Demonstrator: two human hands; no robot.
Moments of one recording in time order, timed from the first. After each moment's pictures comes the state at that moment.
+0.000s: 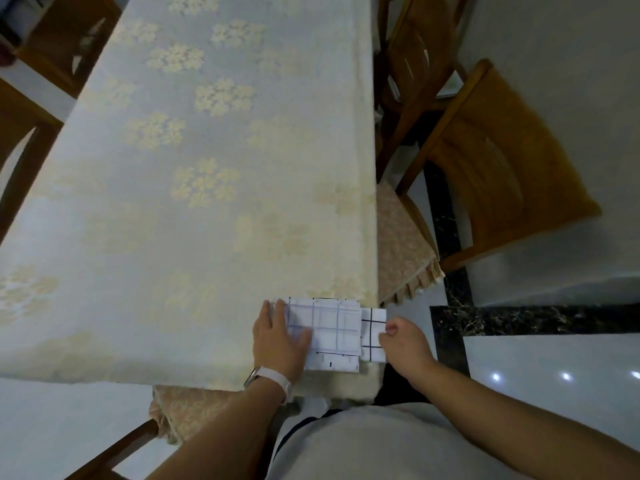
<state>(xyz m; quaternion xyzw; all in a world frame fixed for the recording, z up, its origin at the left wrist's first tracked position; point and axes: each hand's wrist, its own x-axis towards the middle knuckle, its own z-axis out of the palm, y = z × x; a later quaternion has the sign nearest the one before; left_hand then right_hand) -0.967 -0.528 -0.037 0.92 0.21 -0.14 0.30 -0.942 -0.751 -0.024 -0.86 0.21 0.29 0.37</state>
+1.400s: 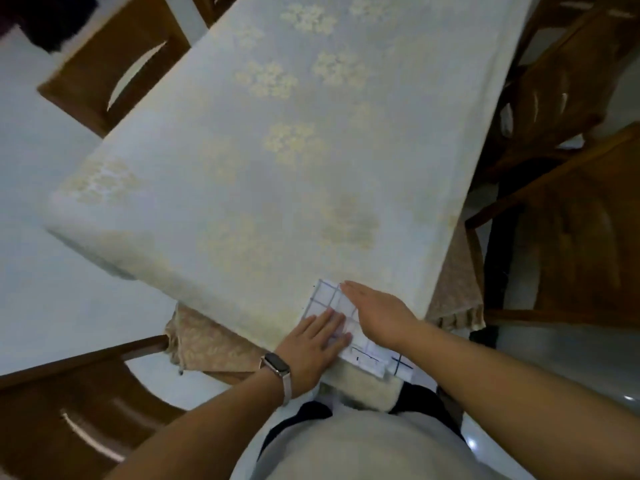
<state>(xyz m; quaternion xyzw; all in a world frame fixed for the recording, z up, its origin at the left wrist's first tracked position) -1.020 -0.505 -0.059 0.97 -0.18 -0.12 0.05 -0.869 -0.655 -0.014 -0.85 -0.39 0.35 0.07</state>
